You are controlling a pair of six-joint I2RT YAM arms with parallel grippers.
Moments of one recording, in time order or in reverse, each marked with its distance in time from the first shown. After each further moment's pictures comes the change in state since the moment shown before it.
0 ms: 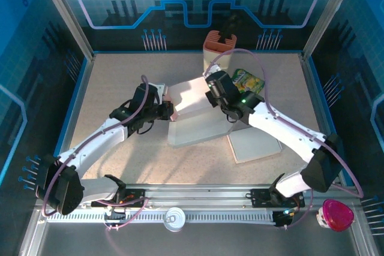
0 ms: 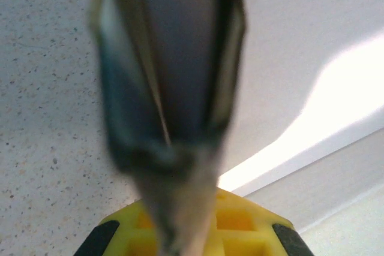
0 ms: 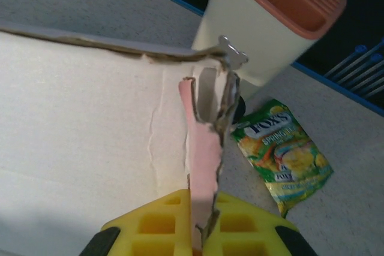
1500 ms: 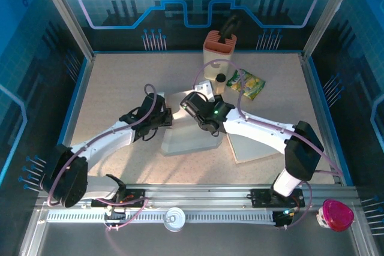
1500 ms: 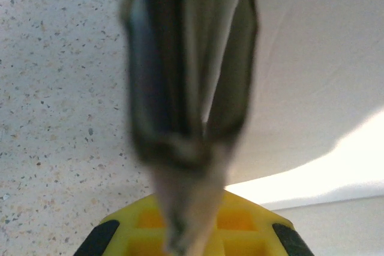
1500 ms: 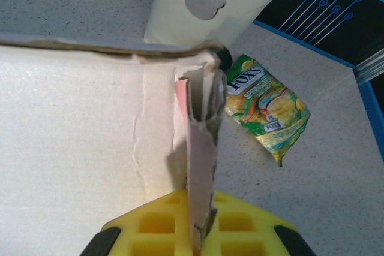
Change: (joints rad) left arm -0.040 0.081 -0.138 0.131 -0.180 -0.113; right arm 0.172 0.172 -0.029 -0.061 0.345 0.362
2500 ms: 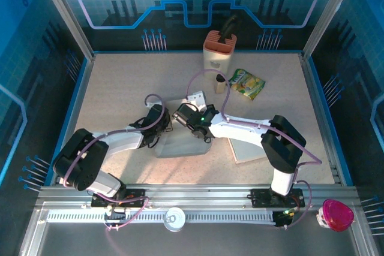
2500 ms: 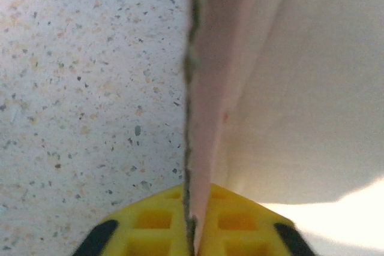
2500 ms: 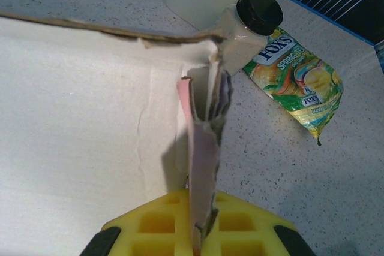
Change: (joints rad) left arm -0.008 0.158 -0.163 0.304 -0.159 -0.091; right arm 0.036 0.152 -0.022 0.044 0.024 0.096
